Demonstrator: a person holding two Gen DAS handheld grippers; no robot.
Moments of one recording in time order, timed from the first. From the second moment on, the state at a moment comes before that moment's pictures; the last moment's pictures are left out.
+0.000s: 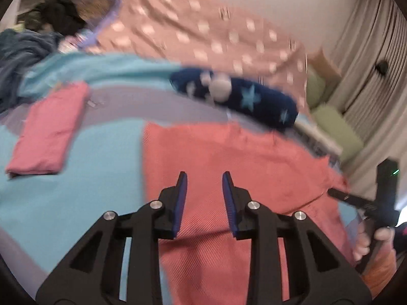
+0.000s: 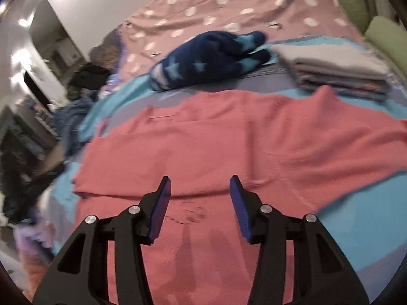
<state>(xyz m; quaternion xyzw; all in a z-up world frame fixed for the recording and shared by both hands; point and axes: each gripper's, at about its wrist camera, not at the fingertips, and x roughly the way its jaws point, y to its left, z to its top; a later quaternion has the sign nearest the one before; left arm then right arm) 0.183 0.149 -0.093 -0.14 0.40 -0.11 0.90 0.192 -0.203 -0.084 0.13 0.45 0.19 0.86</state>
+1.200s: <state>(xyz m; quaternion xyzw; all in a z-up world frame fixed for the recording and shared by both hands) 0.205 -0.002 -0.126 0.05 0.43 -0.13 0.89 0.173 -0.492 -0.102 0.15 0.43 -0.10 0.88</state>
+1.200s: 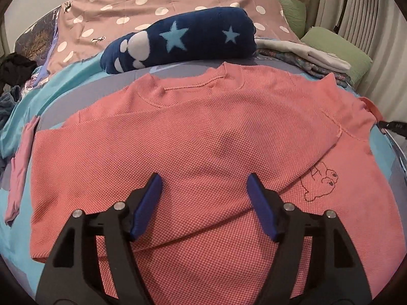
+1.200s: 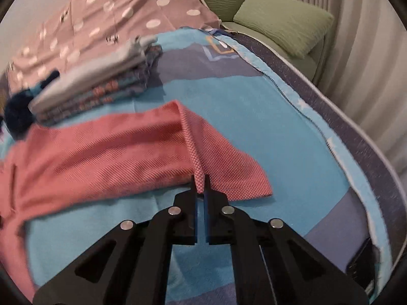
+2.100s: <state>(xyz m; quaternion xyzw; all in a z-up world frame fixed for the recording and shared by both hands) 0.189 0.012 -0.111 -0.09 0.42 -0.29 0.86 0.207 -0.210 -0.055 0.21 0.48 0.28 0.80</state>
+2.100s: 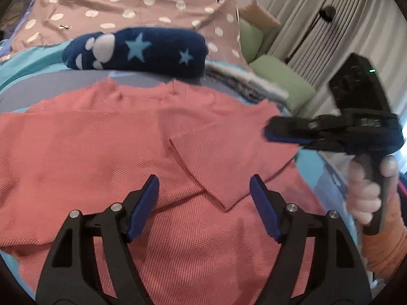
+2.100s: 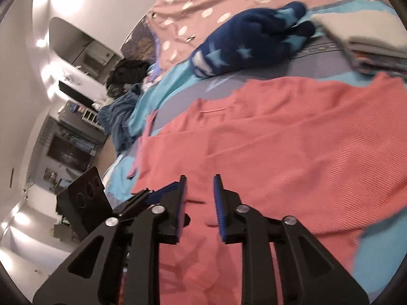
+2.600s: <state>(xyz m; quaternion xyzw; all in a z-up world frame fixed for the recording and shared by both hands) 0.206 -0.029 -0.072 -0.03 0.40 -0.29 0.87 0.150 -0.315 -0.078 0.14 0.43 0.10 0.89</state>
